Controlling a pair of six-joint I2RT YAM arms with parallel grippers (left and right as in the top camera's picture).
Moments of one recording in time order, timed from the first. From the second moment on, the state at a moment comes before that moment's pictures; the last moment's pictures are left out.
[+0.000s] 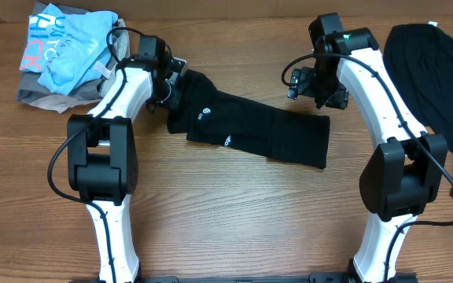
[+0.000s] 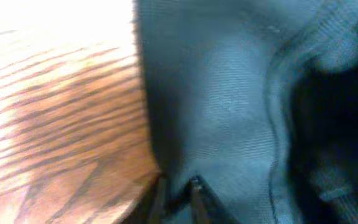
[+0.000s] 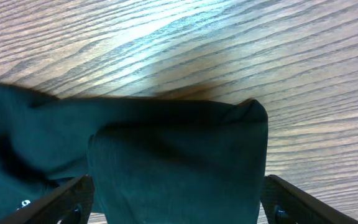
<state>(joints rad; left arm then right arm) -0.11 2.28 1.72 -0.73 0.14 0.17 0.18 2.09 1.90 -1.25 0.00 0.41</state>
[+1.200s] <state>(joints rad) -0.06 2.05 1.83 -1.02 0.26 0.00 0.17 2.09 1.65 -1.11 -0.17 0.38</state>
